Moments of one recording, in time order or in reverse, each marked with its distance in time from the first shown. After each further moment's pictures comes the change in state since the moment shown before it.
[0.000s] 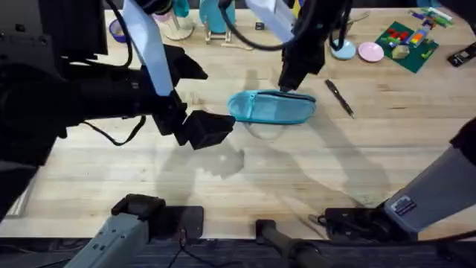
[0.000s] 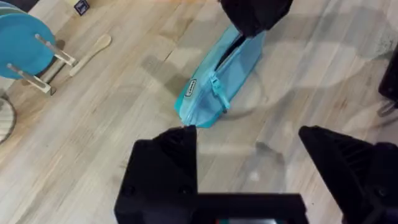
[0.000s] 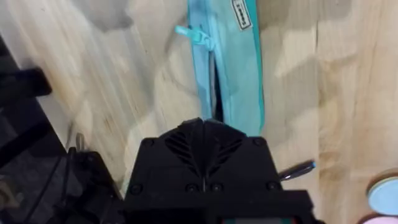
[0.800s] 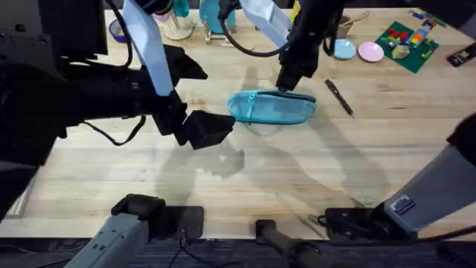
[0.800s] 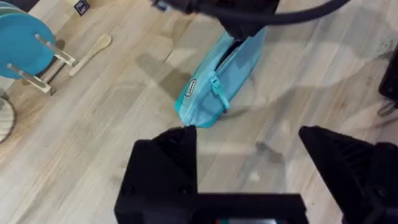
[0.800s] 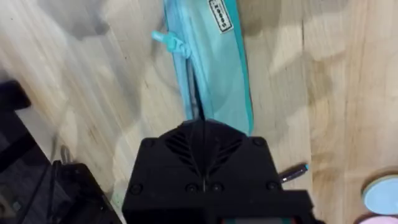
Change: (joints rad) left arm 0.000 0.000 0.000 0.000 0.000 0.000; right arm 0.001 0.013 -0.059 0.092 0.044 0.038
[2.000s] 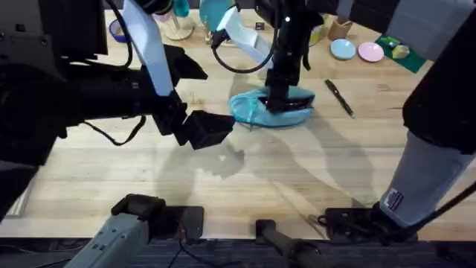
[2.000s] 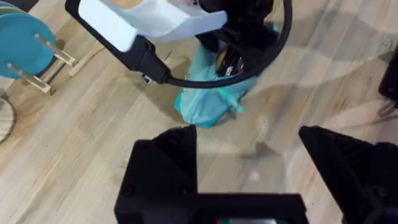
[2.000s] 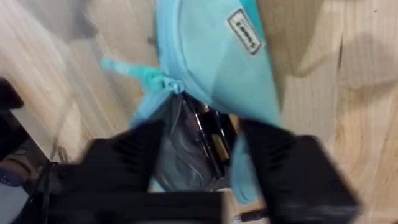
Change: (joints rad) left arm 0.000 0.000 0.000 0.000 0.000 0.000; right arm 0.018 0.170 -0.003 0.019 0.000 0.012
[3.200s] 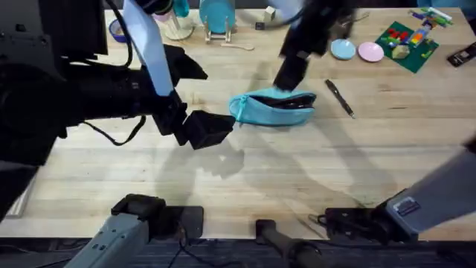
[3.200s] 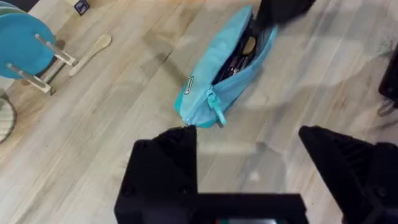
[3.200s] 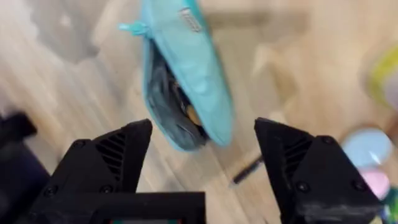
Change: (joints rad) left arm 0.000 0.000 0.000 0.000 0.000 0.000; right arm -0.053 -0.225 0.099 -0.044 0.009 0.108
